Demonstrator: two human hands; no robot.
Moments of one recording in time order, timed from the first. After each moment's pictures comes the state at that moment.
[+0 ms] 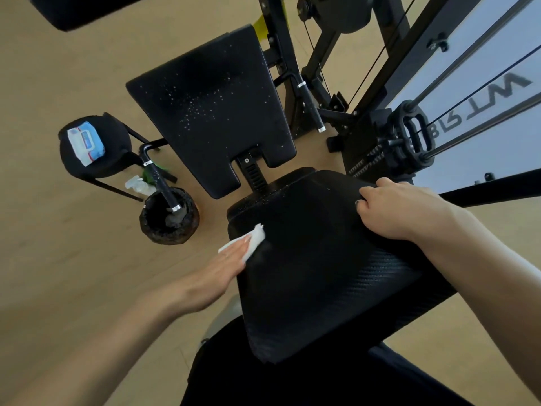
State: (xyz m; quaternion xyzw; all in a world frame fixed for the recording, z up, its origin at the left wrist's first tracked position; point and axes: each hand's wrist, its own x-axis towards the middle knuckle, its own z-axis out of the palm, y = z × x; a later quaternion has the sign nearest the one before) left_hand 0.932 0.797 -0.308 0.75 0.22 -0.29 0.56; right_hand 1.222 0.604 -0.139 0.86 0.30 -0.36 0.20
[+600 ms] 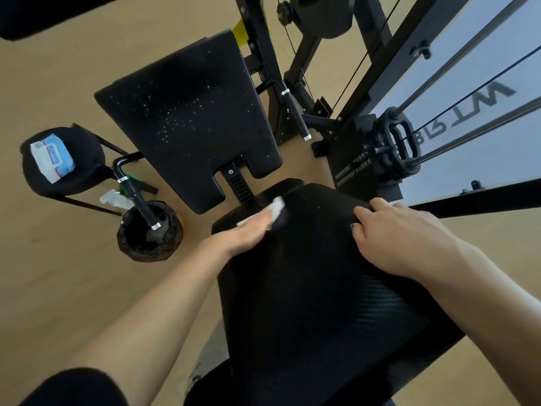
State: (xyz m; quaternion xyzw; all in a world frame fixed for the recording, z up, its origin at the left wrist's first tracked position) left_hand 1.102 0.789 -0.286 0.67 0.29 -0.32 0.61; right_hand 1.218 0.600 -0.141 0.87 0.33 -0.31 0.20
